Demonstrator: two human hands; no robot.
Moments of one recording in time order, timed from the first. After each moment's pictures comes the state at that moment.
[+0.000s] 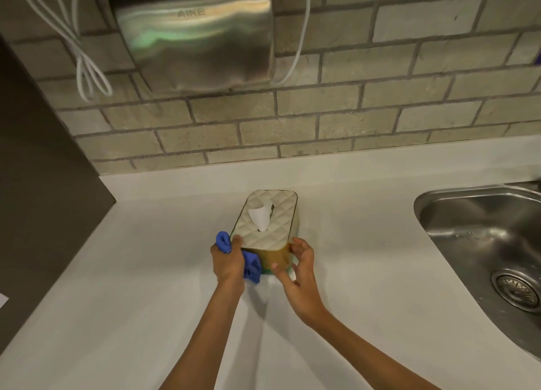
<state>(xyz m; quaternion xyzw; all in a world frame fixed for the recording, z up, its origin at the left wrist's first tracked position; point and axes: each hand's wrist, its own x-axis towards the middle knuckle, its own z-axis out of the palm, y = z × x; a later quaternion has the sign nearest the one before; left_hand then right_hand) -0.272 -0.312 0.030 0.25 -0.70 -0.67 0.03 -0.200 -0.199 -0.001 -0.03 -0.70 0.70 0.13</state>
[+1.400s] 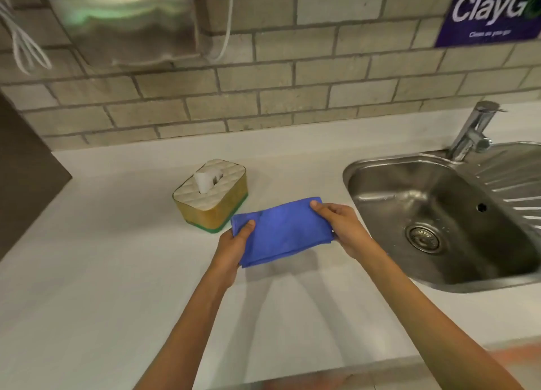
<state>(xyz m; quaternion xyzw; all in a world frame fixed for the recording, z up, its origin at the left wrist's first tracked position) -0.137 -0.219 0.058 0.09 -0.70 -0.69 -0.18 -0.103 -0.013 0.077 -0.20 -0.68 0.71 0.01</state>
